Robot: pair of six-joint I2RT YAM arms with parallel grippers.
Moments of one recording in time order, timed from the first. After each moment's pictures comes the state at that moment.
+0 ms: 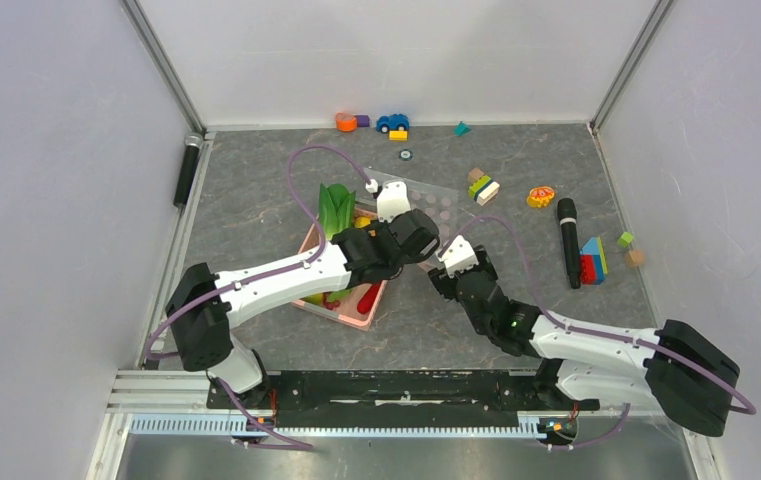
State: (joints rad) left arm -1.06 1.59 1.30 -0.55 -0.64 -0.92; right arm 0.98 1.06 0.36 0.27 0.69 -0.04
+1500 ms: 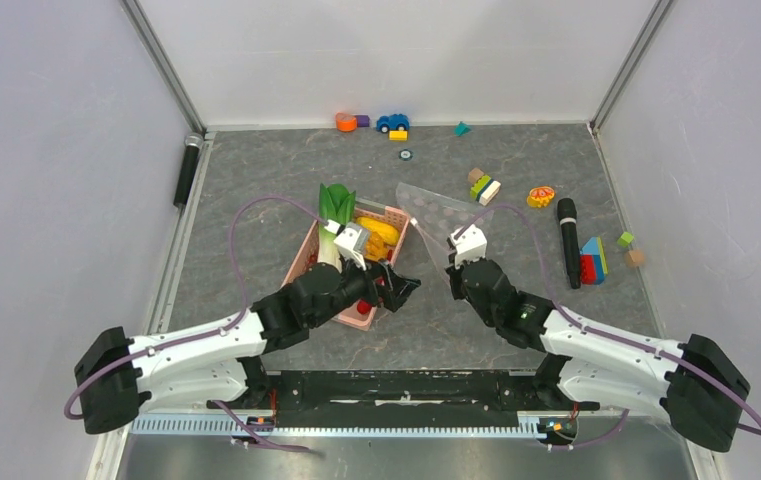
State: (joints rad) left arm -1.06 0.97 0.54 0.24 -0.20 -0.57; right arm 0.93 0.99 0.42 0.09 0.52 0.17
